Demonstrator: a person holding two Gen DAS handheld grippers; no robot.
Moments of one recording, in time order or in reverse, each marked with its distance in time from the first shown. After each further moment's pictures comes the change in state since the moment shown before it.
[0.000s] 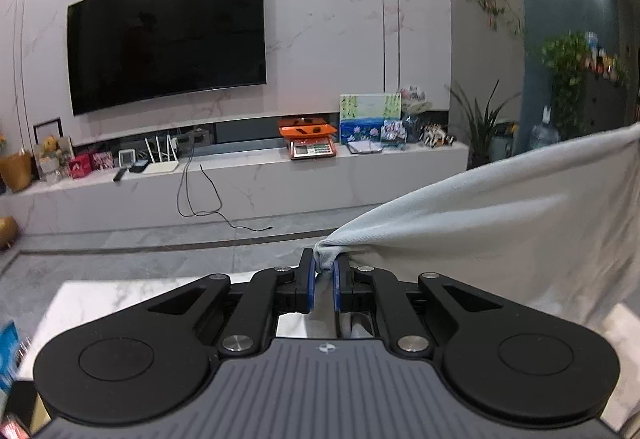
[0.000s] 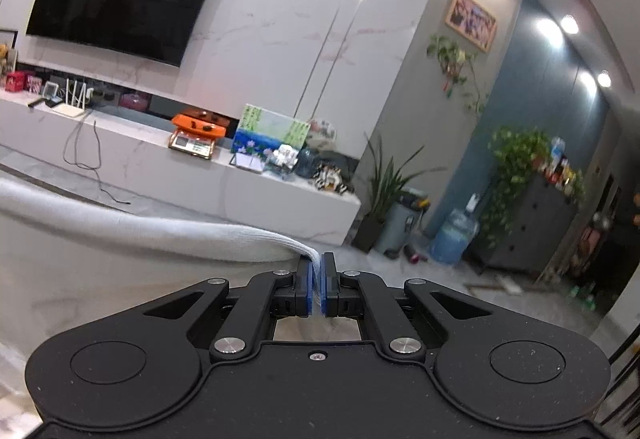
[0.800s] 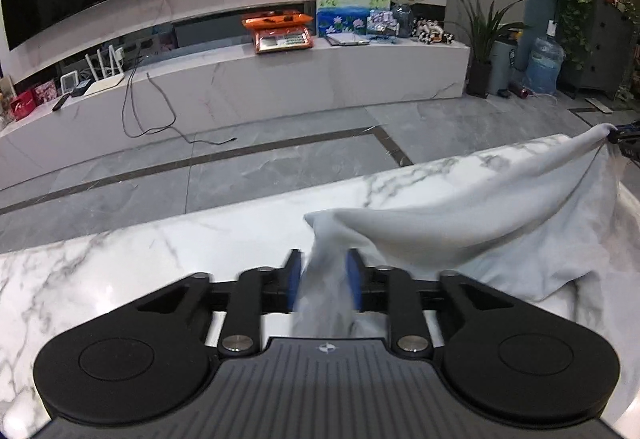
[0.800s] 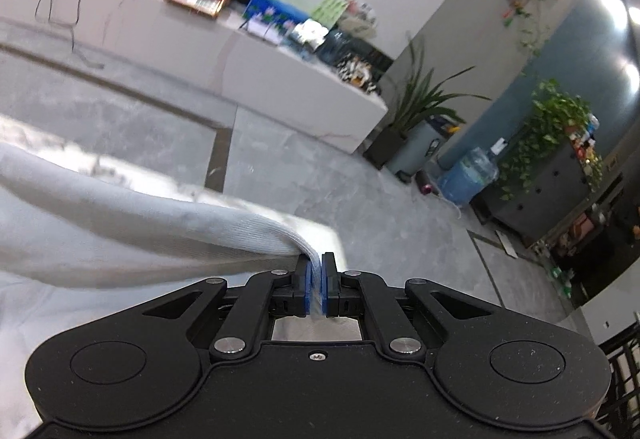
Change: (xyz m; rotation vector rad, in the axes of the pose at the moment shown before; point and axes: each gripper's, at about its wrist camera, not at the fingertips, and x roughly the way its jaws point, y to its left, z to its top) left arm 0.235 0.010 -0.055 -0.005 0.280 -0.081; right arm 0.326 0.136 -0.088 -0.202 0.319 -0.006
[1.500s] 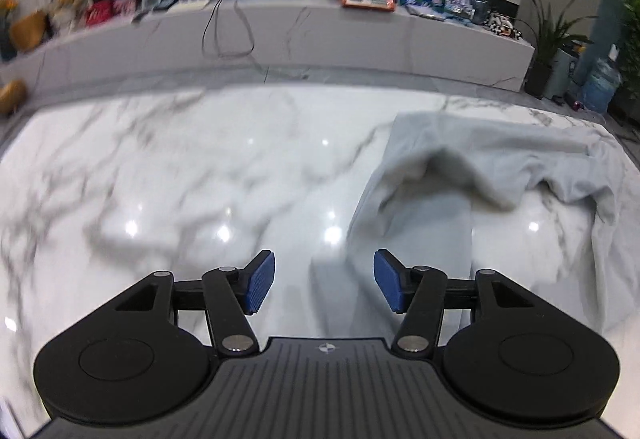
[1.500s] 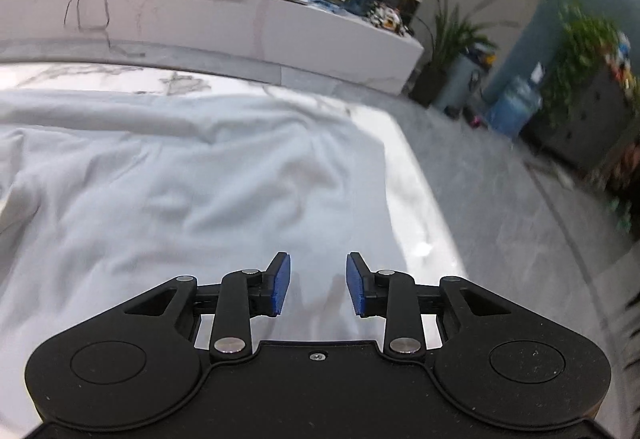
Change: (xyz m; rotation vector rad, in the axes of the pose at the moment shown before) left arm -0.092 0.047 -0.107 -0.253 0.118 0.084; right arm -0.081 -0.008 -0.122 0.292 0.069 0.206
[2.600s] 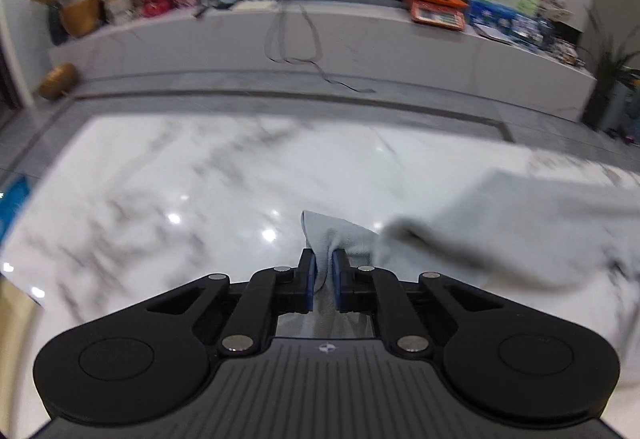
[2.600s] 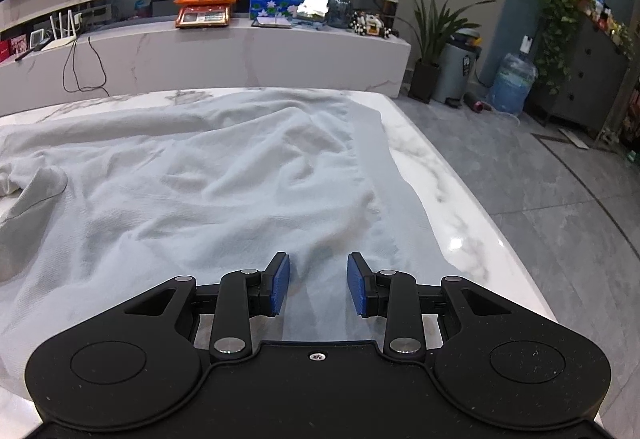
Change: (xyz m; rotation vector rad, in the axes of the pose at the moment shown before) left arm 0.002 0.059 0.078 -0.066 -0.029 0.192; right arm 0.002 -0.004 -0.031 0.110 -0.064 0.058
